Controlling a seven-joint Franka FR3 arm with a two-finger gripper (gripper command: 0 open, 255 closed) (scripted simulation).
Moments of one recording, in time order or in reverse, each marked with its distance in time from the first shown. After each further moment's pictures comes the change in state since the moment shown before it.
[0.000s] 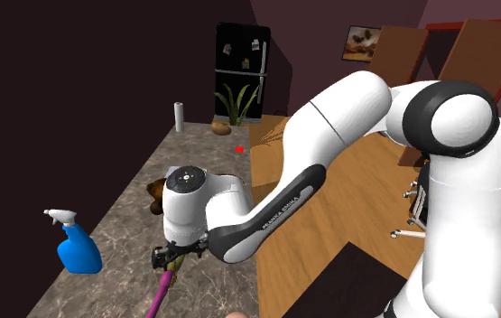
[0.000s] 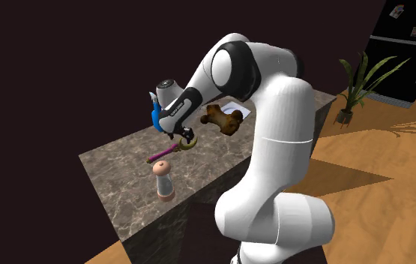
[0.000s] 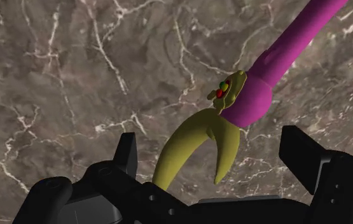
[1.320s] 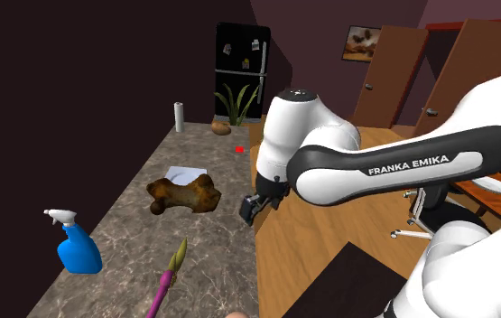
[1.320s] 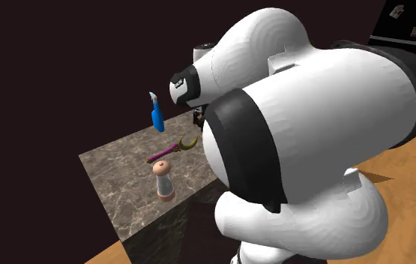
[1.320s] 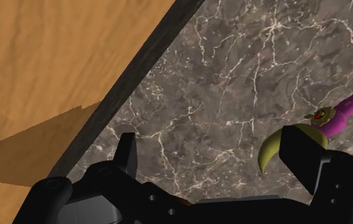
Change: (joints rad) arm -0.013 -0.881 -0.194 -0.451 0.720 -0.284 -0.931
